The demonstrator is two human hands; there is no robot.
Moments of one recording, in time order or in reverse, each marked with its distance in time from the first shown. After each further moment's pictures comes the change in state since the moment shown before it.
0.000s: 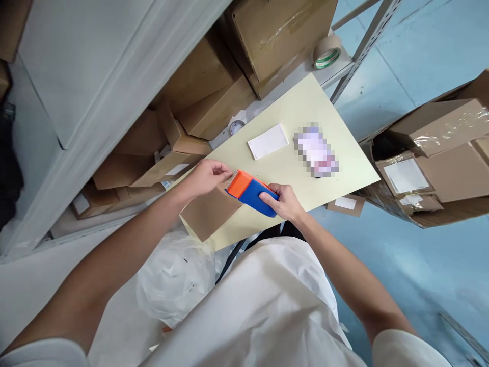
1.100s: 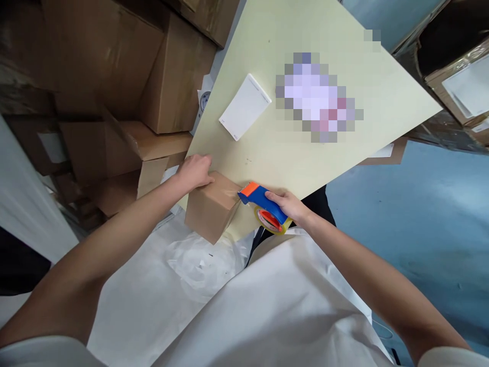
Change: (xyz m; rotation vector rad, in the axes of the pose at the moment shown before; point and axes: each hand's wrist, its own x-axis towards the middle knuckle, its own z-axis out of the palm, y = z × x) left_hand 0.083 -0.056 0.025 1.211 -0.386 -0.122; right_hand -0.023 0.102 0.049 0.787 -0.030 0.847
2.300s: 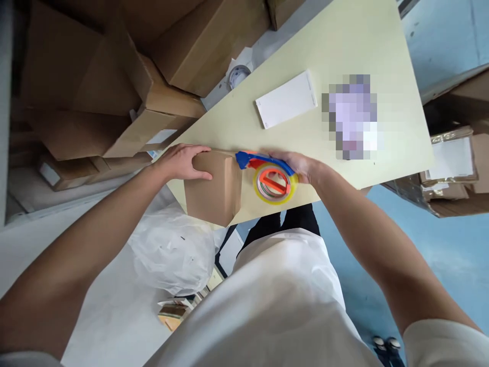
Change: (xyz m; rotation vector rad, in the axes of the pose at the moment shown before) left_hand -0.046 -0.068 0.072 -0.480 0.181 0.097; right_hand 0.022 -0.117 0.024 -0.231 -0.128 -0.060
